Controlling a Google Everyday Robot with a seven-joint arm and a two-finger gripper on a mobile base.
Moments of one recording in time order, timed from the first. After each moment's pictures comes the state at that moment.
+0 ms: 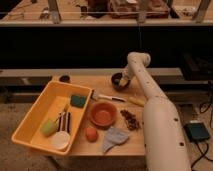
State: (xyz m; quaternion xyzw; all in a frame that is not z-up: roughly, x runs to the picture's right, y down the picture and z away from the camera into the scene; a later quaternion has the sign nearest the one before) arm 0.138 -0.057 1.011 -0.22 -0.06 0.26 0.94
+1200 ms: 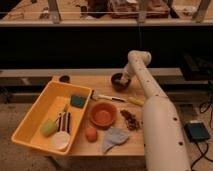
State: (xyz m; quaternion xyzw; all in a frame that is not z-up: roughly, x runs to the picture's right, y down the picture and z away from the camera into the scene) arm 0.147 -0.077 0.996 -0.21 -0.07 0.26 0.94
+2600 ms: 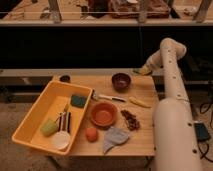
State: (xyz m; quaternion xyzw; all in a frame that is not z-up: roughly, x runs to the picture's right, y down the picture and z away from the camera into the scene) arm 0.271 -0.097 0.919 -0.19 -0.12 0.37 0.90
